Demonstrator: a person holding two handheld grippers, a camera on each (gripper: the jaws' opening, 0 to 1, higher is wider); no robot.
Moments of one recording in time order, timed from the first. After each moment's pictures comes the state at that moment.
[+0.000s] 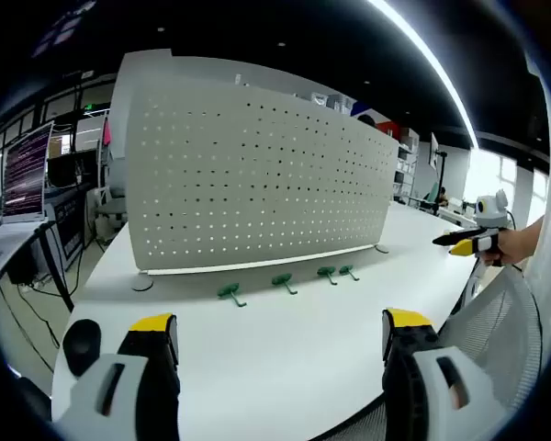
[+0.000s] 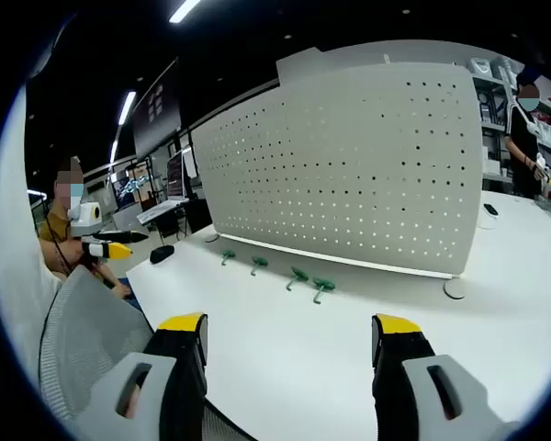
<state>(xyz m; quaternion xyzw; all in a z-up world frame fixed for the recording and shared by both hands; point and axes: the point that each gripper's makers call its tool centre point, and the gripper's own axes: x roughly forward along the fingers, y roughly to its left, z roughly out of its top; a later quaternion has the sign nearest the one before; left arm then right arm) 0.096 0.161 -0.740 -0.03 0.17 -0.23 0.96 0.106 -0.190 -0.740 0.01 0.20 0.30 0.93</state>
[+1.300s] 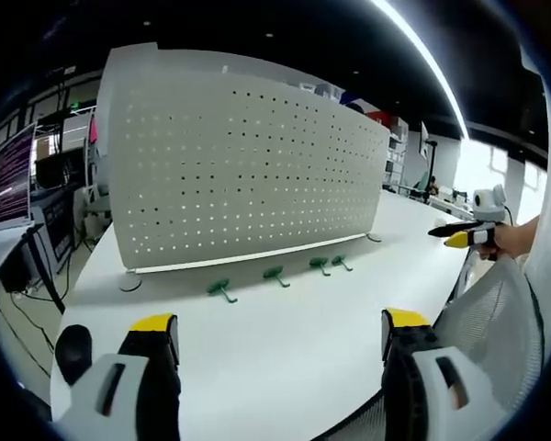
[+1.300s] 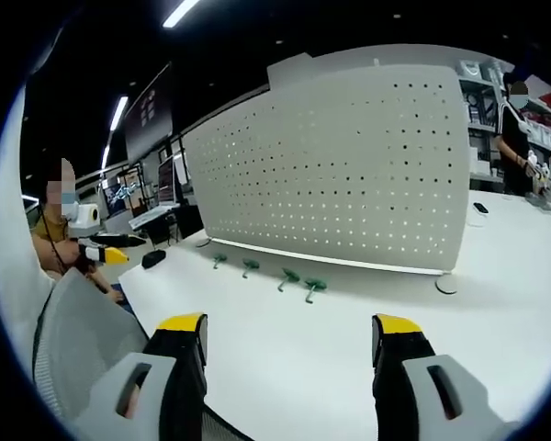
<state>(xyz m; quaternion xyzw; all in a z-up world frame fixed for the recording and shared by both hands) 0.103 0.150 -0.750 -0.01 0.20 -0.26 0.94 0.103 -0.198 -0.747 0.02 0.19 0.28 0.94</state>
